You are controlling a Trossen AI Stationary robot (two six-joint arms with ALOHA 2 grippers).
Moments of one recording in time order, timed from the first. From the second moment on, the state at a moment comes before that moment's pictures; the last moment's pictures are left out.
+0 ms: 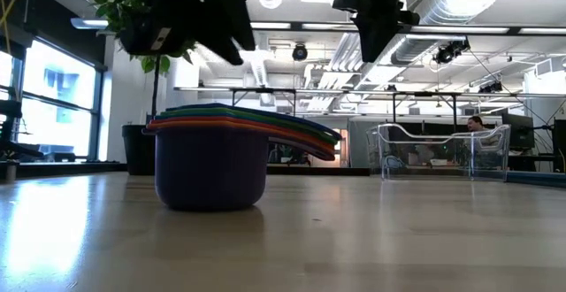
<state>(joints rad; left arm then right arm) -0.42 1.74 1.27 -0.50 -0.17 -1.22 -0.23 1.63 1.65 -1.31 0.36 0.62</state>
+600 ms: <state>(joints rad) -0.42 1.56 1.27 -0.51 -0.15 -0.90 -0.02 1.63 1.65 -1.38 0.10 0.71</state>
